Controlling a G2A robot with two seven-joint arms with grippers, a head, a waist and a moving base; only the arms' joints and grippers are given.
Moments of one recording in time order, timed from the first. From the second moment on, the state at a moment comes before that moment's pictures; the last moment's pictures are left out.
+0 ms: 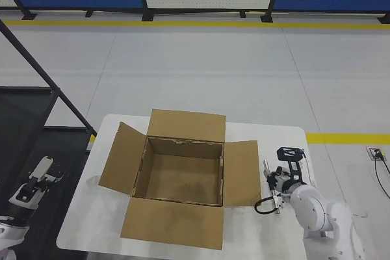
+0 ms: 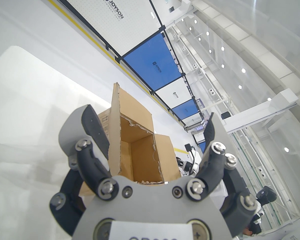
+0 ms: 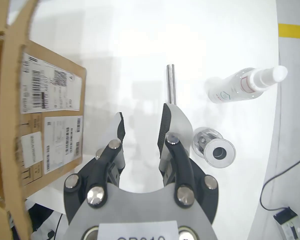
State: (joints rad) left arm 1.56 -1.13 -2.11 -1.92 -0.17 -0.25 -0.56; right arm -1.19 -1.41 1.57 -1.84 -1.19 0.07 0.96
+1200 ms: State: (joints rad) left arm 1.59 -1.12 -2.10 -1.87 -0.16 -0.22 -0.50; right arm -1.07 -1.37 1.50 -1.75 -0.70 -0.11 1.03
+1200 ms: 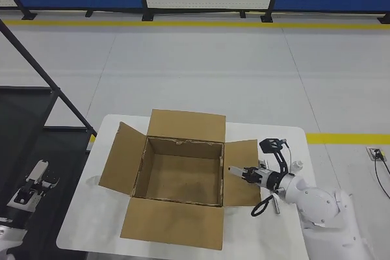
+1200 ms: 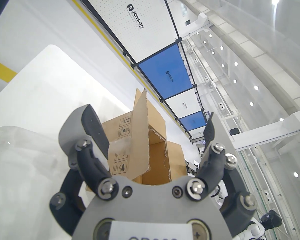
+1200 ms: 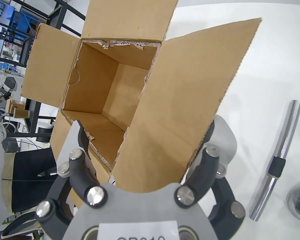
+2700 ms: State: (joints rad) left arm 1.61 -1.12 -2.06 -1.94 -0.16 -0.23 -0.53; right arm -1.27 -1.32 1.59 -2.04 -0.88 0.05 0.93
